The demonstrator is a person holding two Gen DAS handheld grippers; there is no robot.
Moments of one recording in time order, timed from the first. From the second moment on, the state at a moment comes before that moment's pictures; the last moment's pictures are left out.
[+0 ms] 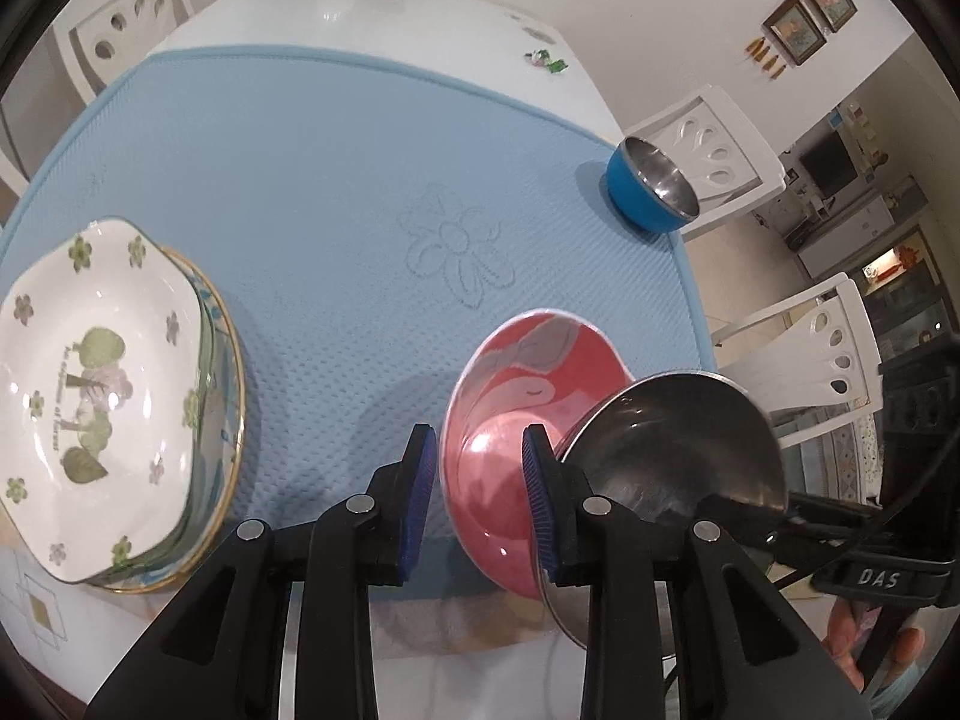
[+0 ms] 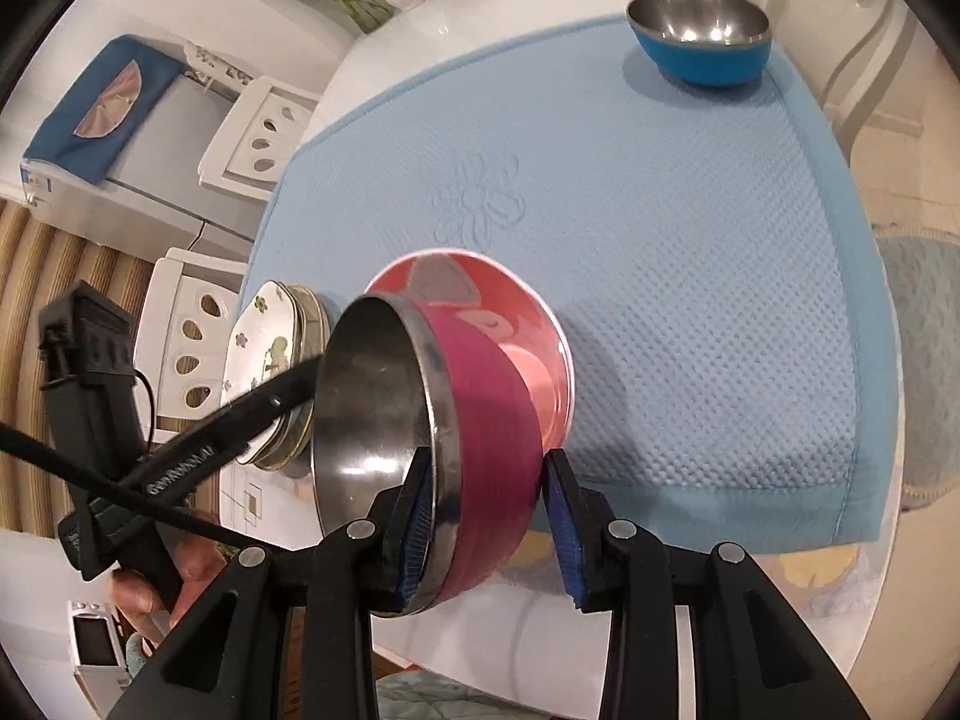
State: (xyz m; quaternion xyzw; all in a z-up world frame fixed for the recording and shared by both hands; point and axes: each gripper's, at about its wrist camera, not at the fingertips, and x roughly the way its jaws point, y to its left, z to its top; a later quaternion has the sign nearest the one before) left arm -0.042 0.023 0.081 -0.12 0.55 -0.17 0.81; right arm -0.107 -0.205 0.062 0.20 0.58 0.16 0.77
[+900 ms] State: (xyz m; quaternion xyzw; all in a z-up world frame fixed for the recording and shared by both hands) left arm -0.027 0.012 0.084 -0.11 0.56 -0.18 0.80; right arm -0.085 -0.232 0.041 0.23 0.59 0.16 0.76
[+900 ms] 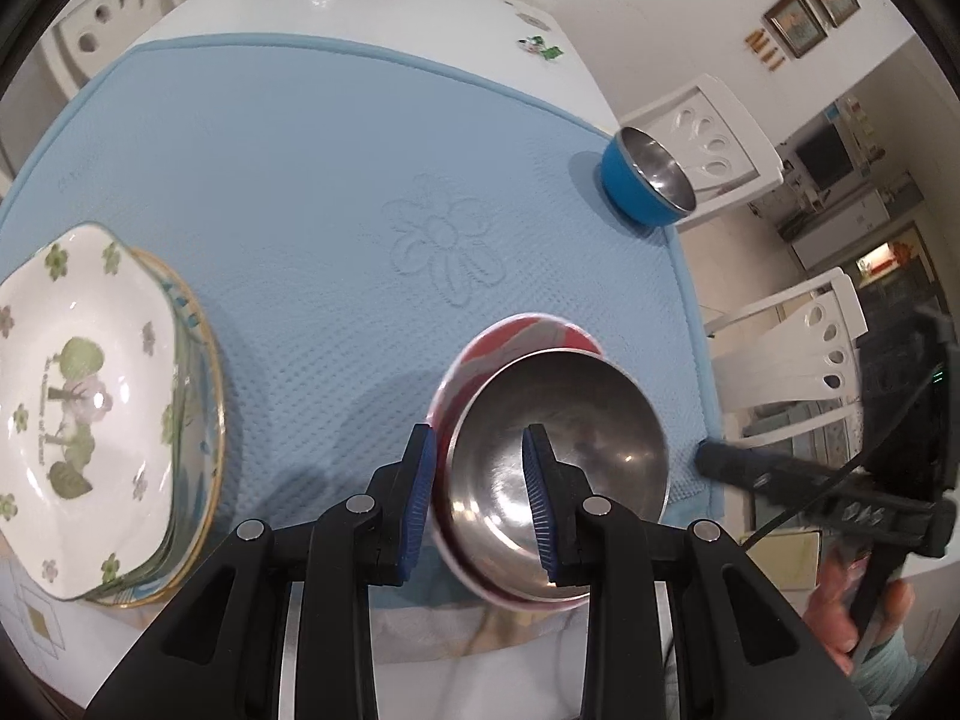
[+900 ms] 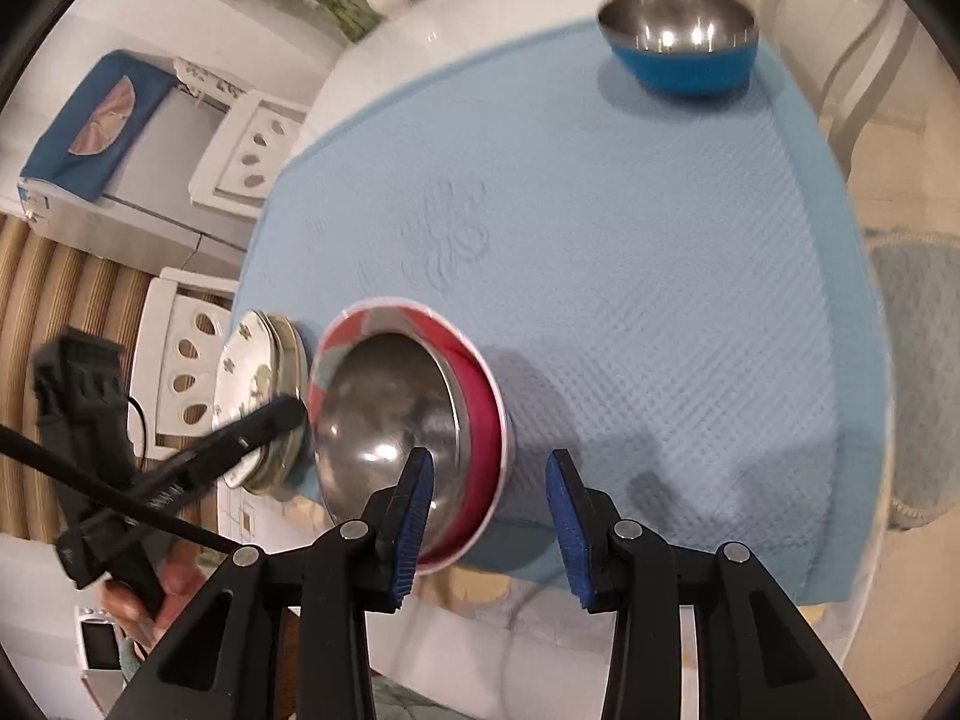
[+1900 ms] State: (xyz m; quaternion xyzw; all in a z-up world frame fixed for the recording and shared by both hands) left arm 0.235 -0.206 0.078 0.02 0.56 -0.36 0.74; right arm 0.090 -0.389 0.035 0.34 0.48 -0.04 0.81
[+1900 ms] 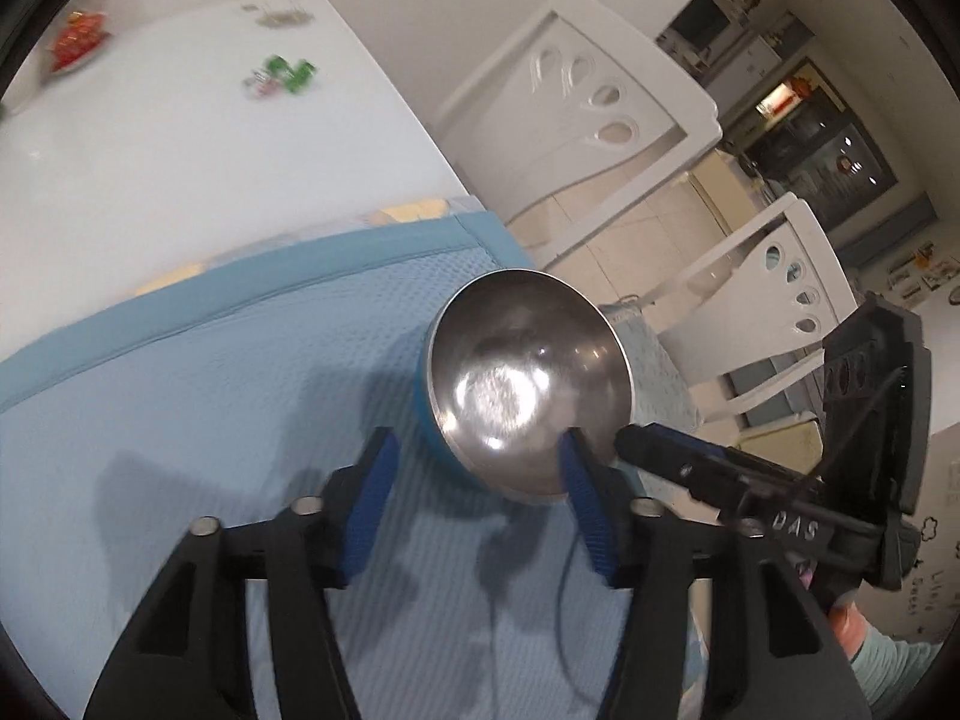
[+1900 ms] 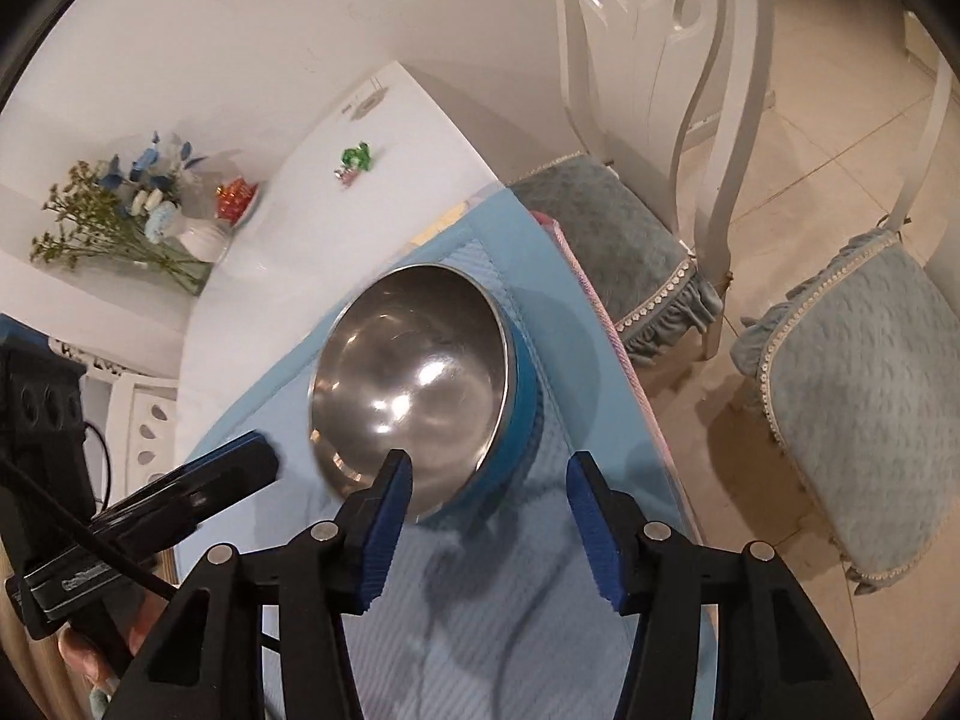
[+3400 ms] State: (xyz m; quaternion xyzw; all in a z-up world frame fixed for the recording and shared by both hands) left arm 0.112 -0.123 0.179 0.01 0.44 -0.33 0.84; right arm 0.012 -0.284 0.136 0.27 0.47 0.04 0.84
